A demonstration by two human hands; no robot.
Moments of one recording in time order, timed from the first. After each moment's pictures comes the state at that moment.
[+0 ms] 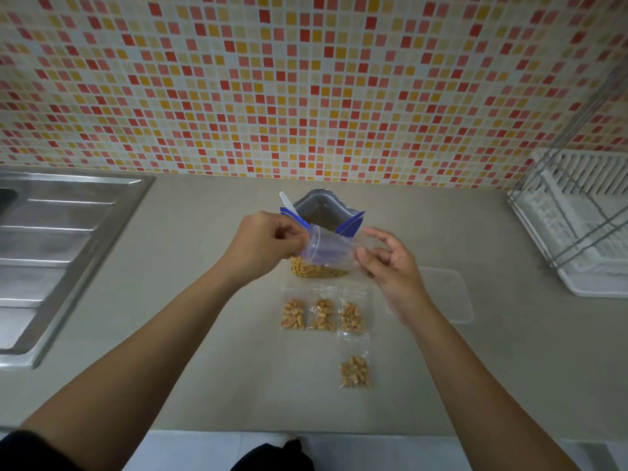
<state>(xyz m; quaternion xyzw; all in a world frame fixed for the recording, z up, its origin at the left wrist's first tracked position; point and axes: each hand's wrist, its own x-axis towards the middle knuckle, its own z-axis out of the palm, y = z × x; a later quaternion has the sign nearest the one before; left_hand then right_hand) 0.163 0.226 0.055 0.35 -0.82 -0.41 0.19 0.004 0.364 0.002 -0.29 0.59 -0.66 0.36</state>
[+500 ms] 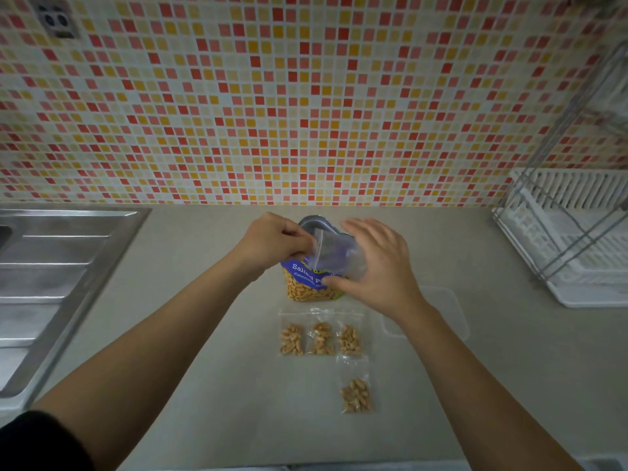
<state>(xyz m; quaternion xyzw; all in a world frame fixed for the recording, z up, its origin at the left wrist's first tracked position) 0.133 0.208 0.084 0.38 -0.78 -0.47 0.15 -0.002 0.344 0.035 -0.56 0.76 -0.32 -0.09</state>
